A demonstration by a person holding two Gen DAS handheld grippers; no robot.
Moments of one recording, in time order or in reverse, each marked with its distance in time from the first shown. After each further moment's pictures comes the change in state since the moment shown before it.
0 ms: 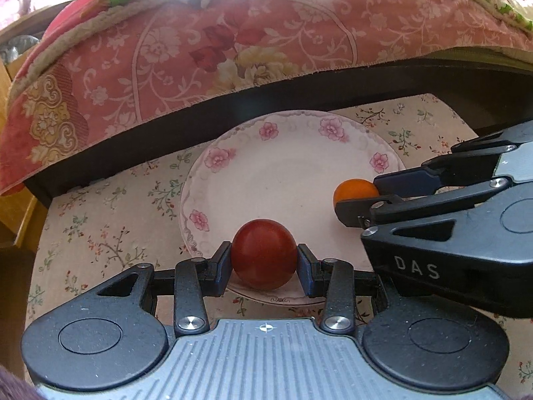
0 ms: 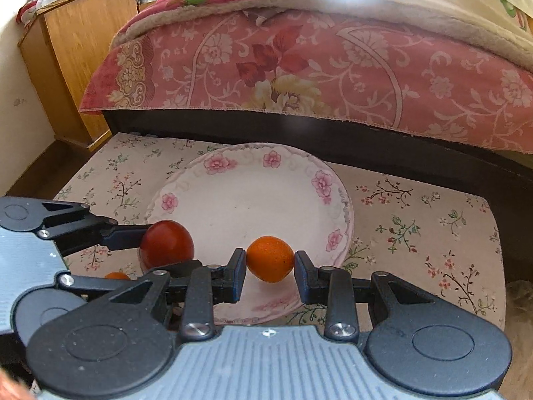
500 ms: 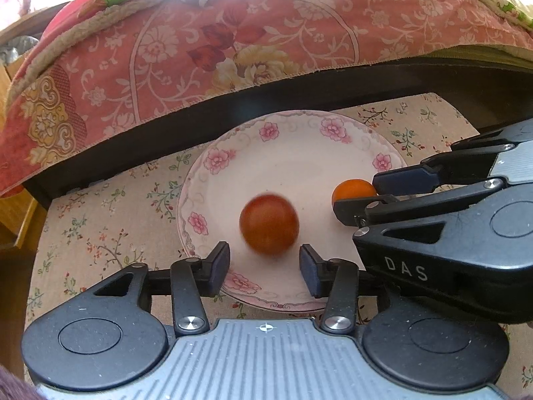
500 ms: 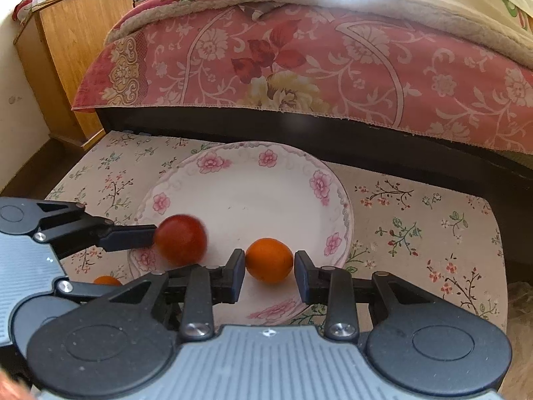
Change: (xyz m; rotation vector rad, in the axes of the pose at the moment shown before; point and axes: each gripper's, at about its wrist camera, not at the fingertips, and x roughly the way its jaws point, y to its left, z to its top) left arm 0.003 0.001 0.002 0.002 -0.002 0.006; right arm 0.007 -0.001 0.003 -0.005 -0.004 -0.024
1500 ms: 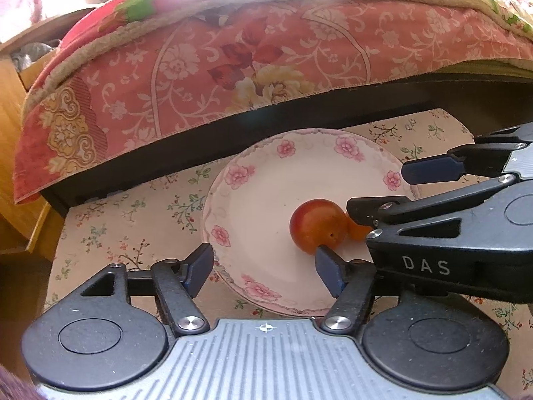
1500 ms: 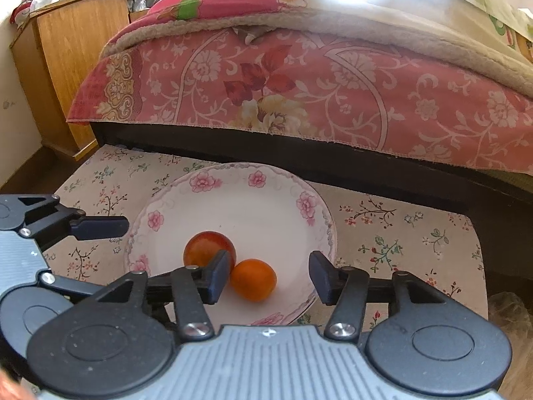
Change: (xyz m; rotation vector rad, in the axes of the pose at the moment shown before) left arm -0.014 0.006 0.000 -0.013 -0.038 0.038; right arm -0.013 0.001 0.005 -0.011 -0.051 -0.042
